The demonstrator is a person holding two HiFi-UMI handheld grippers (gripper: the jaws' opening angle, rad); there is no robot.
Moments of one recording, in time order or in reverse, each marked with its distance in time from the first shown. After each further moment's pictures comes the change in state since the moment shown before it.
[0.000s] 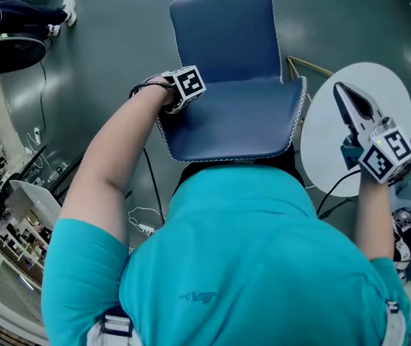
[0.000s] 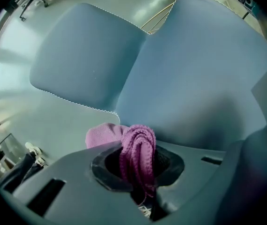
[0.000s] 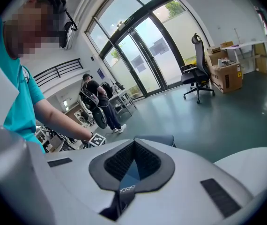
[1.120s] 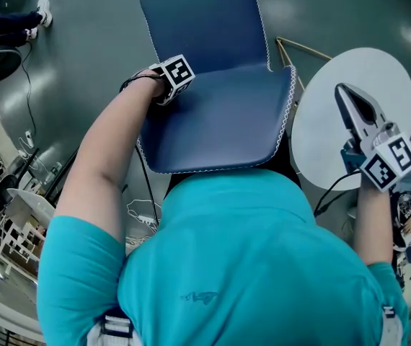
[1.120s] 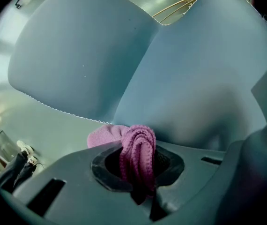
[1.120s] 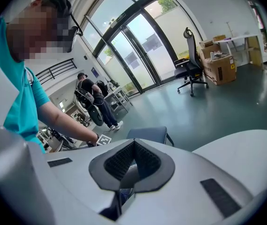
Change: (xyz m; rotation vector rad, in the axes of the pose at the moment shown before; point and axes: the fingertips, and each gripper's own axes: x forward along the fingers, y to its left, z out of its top) left arm 0.062 0.008 0.052 -0.052 0.065 -0.072; right arm -0.017 -0.045 -0.052 0.065 0.036 -0.036
